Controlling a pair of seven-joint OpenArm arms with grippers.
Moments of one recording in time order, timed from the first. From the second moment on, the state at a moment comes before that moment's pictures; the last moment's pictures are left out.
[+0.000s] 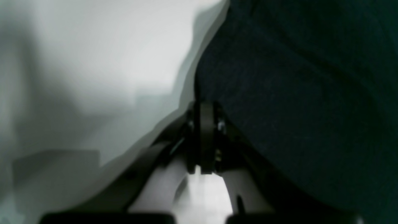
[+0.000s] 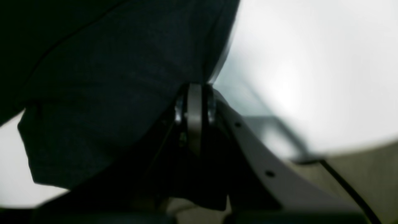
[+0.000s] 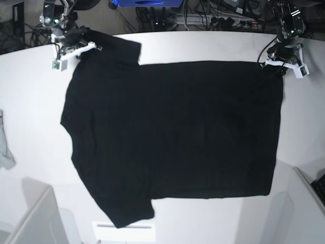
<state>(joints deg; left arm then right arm) 31.1 -16.0 -25.0 89.6 -36.9 -0.2 22.5 -35.4 4.0 14.2 106.1 24.4 0.3 -41.8</state>
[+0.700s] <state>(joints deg) 40.1 -15.6 -24.8 100.6 -36.5 0.3 25.7 -39.1 3.8 14.4 115.0 24.7 0.0 -41.0</state>
